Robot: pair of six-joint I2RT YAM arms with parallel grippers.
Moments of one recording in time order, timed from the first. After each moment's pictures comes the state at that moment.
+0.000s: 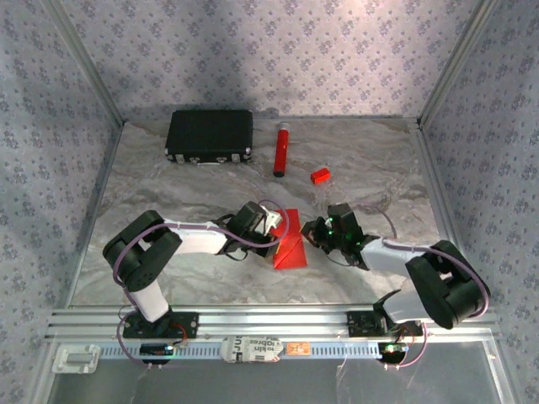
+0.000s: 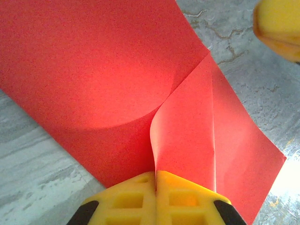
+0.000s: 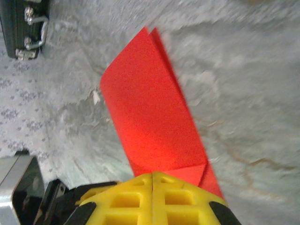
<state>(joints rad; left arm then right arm) -0.84 1.71 0.76 0.05 0.31 -0.41 0.55 1.36 0.39 0.31 -0.29 1.19</state>
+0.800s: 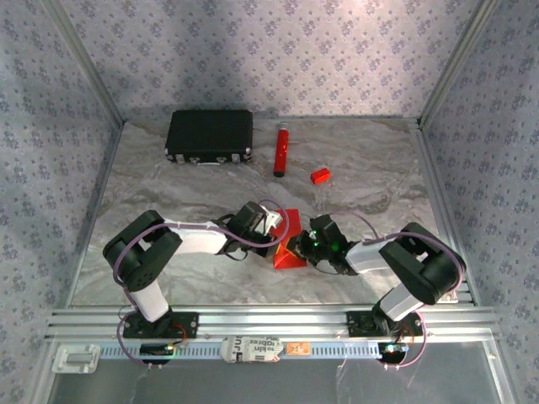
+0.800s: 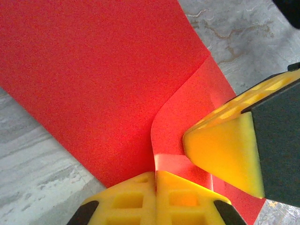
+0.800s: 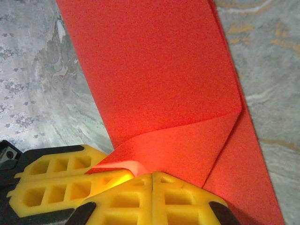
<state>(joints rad) -0.84 1.72 0.76 0.05 0.32 -0.41 0.70 1.55 0.37 0.48 -0.31 1.24</state>
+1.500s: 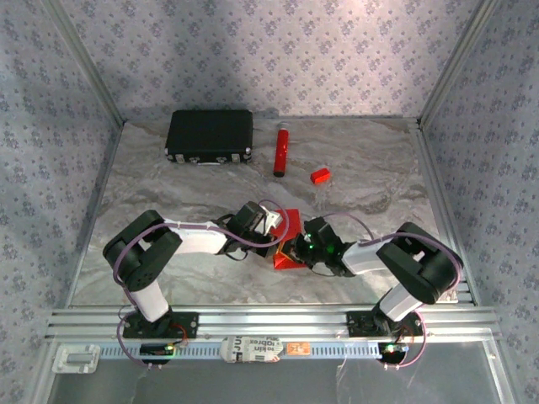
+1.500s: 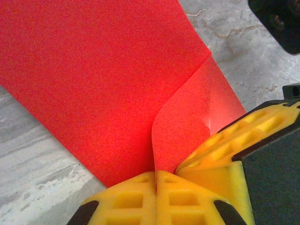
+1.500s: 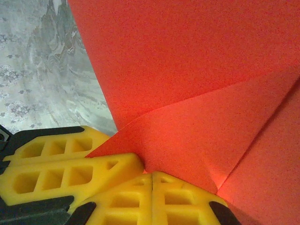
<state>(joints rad) -0.84 1.72 0.76 0.05 0.32 -0.41 0.75 1.57 0.38 0.49 -0.31 1.27</state>
